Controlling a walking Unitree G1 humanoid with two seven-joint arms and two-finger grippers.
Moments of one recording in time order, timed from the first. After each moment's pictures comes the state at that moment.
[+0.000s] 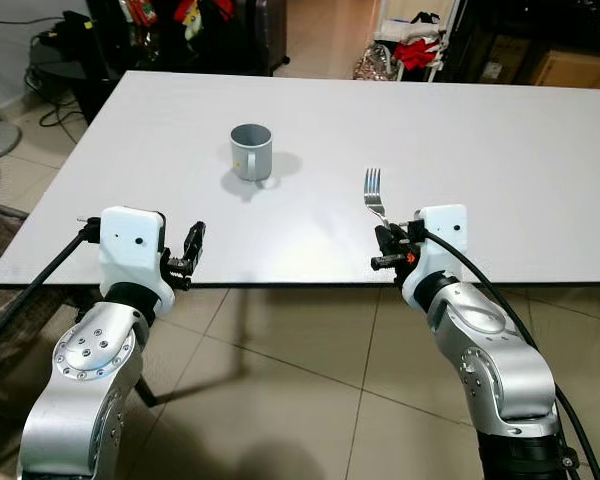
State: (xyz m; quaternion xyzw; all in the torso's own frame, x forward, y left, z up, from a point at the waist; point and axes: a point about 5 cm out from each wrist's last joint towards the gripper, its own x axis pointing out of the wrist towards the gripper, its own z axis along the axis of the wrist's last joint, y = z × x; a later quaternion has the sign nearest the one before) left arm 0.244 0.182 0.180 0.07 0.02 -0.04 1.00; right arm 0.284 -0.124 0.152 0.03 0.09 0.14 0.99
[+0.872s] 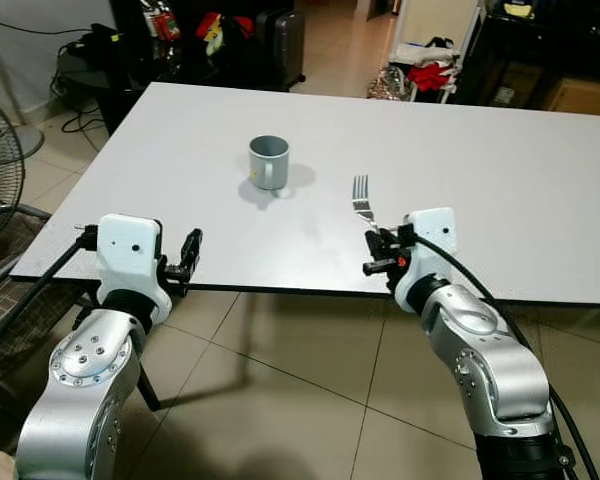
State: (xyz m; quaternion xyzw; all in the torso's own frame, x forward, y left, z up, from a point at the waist) left arm 0.239 0.186 0.175 0.07 0.03 -0.04 1.00; right arm 0.283 -0.115 0.147 0.02 0.11 0.17 0.98
